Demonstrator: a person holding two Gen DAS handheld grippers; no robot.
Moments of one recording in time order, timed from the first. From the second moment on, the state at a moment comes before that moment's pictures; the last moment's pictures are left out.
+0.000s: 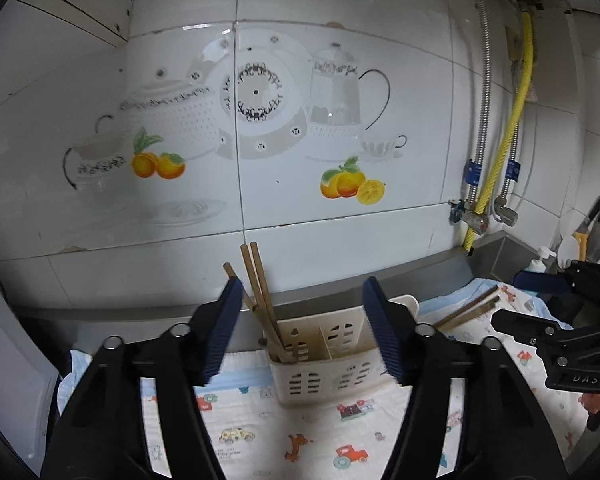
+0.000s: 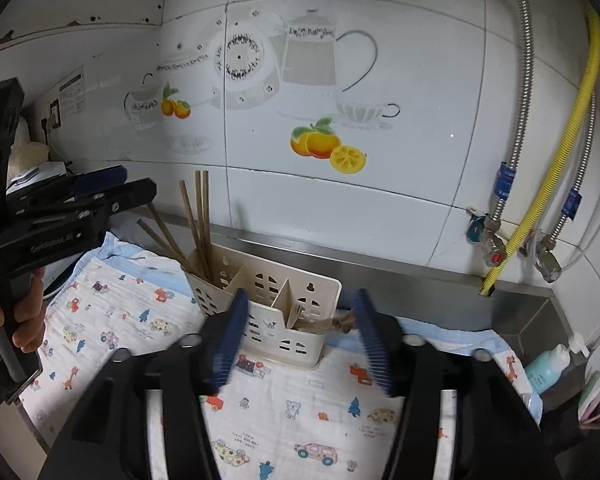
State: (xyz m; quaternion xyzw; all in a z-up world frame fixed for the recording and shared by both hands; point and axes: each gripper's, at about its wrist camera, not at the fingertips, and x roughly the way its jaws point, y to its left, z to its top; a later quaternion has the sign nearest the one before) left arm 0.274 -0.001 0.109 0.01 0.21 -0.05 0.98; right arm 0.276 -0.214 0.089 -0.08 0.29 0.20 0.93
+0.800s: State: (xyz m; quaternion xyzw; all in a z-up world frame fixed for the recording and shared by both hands) left arm 0.160 0.024 0.080 0.00 0.21 0.01 0.98; right arm 0.185 -0.228 0.068 -0.05 0.28 0.19 0.94
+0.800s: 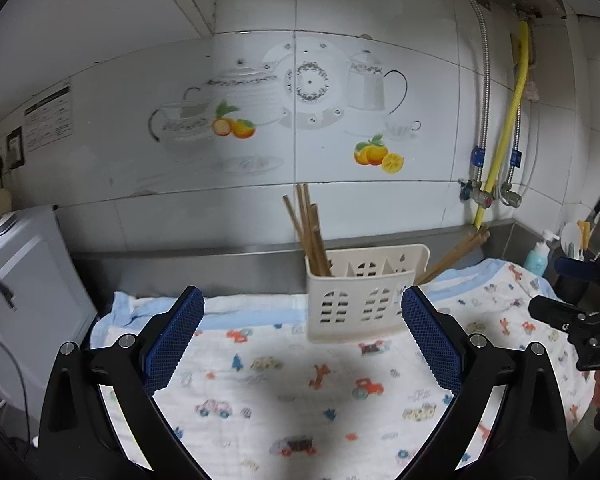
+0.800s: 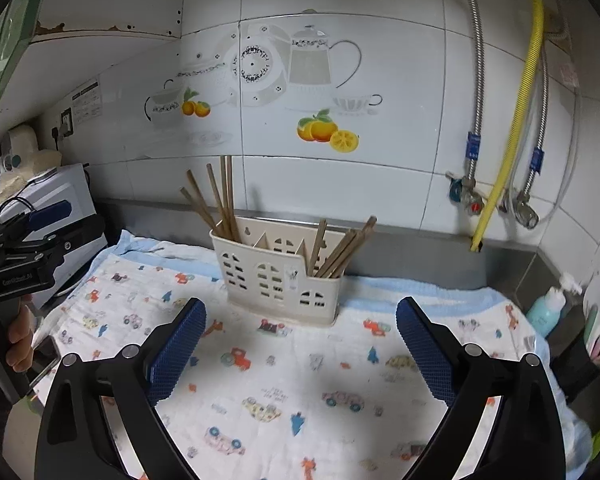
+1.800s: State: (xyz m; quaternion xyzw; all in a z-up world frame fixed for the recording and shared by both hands) left arm 0.041 0.016 0.042 0.00 0.23 0.01 0.97; right arm 0.058 -0.241 0.045 -0.03 0.26 0.15 0.95
